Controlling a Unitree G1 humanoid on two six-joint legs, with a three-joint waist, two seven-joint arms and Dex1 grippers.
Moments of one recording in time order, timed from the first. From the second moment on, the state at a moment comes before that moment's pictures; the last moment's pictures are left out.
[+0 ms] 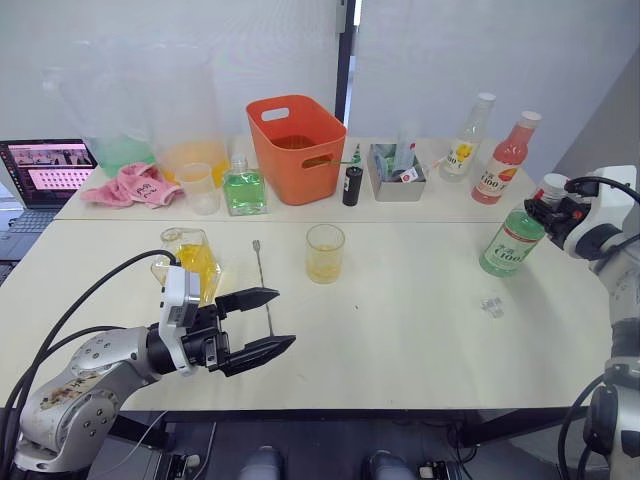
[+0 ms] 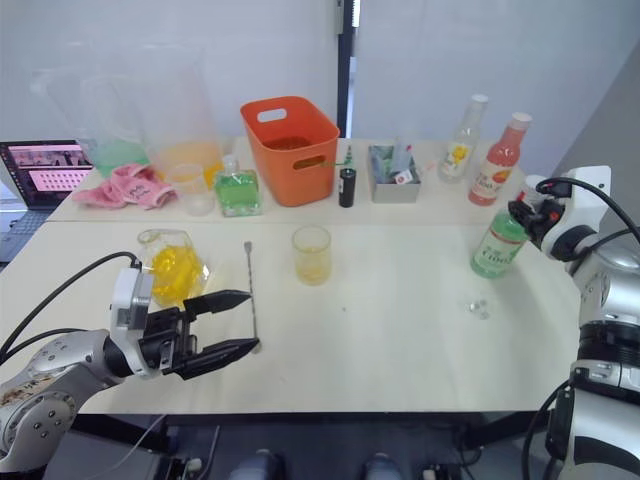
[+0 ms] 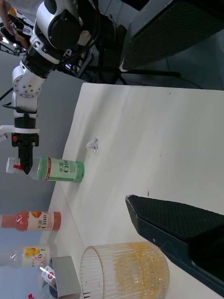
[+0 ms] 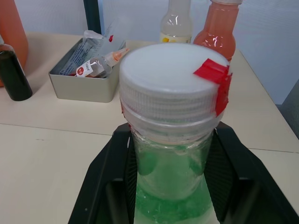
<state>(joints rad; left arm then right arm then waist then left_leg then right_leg) -0.04 0.70 0.22 -0.54 -0.89 0.54 -0.95 -0.75 -0.80 -0.34 0.54 0.32 0.39 0.57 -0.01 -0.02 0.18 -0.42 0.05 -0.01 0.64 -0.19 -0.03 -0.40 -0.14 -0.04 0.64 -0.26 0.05</state>
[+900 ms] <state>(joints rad) -0.13 0.75 0.23 -0.34 -0.85 0.52 -1.09 -0.59 -0.68 -0.21 -0.49 0.96 0.93 0.63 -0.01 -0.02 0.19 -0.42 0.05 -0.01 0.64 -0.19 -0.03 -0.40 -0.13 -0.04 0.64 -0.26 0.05</state>
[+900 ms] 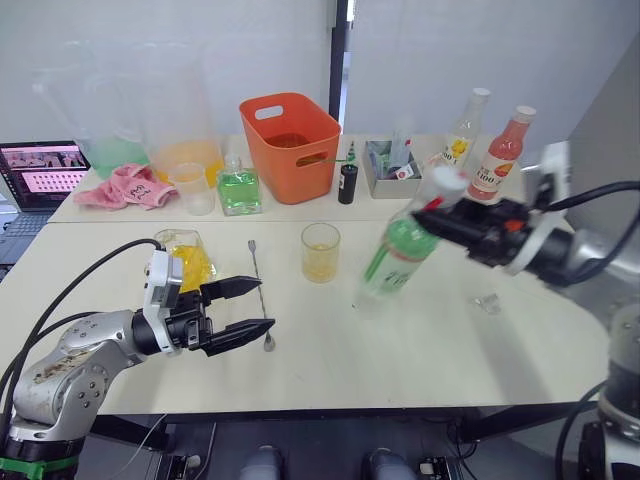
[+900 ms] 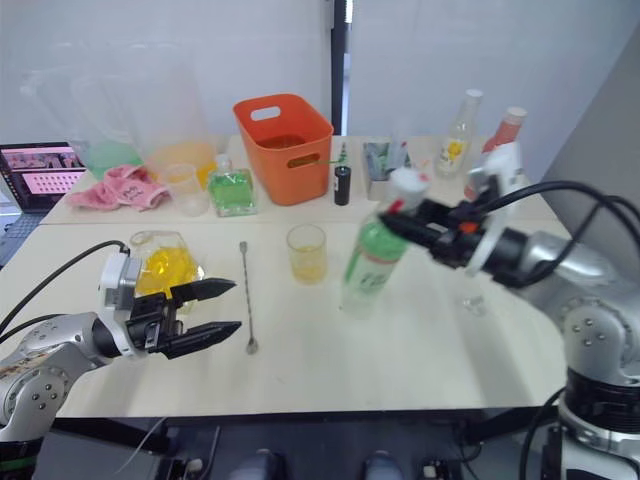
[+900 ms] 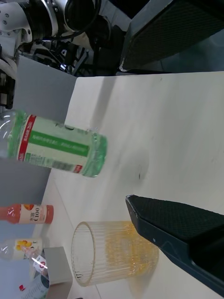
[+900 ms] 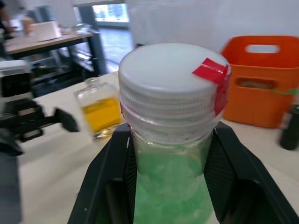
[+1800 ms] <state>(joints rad) -0.02 0.83 0.26 -0.38 -0.78 0.49 -1.16 -0.59 -0.60 0.22 -0.44 0.54 0.59 0.88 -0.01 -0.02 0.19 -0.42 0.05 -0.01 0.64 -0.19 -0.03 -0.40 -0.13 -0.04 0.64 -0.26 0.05</state>
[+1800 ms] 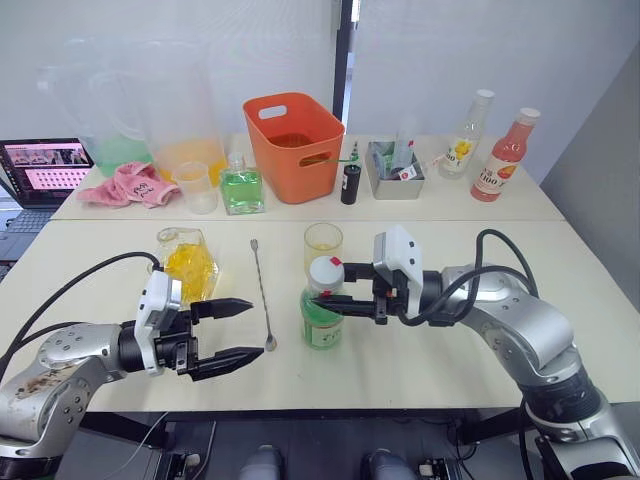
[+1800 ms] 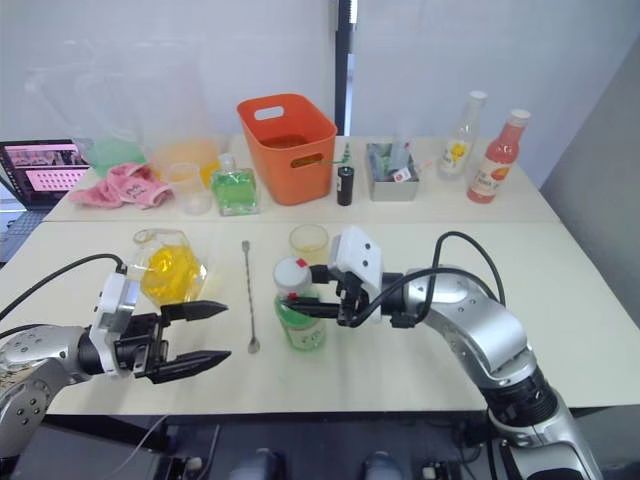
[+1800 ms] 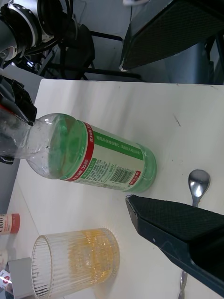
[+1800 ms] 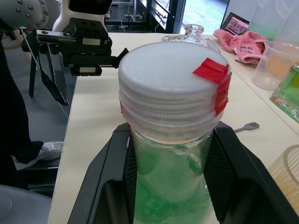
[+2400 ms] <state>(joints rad) -0.06 0.82 0.26 -0.34 -0.72 0.40 -1.20 -0.66 -0.61 0.13 -0.39 0.66 0.71 0.96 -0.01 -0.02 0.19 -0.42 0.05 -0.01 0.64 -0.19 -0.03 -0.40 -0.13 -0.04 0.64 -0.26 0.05</state>
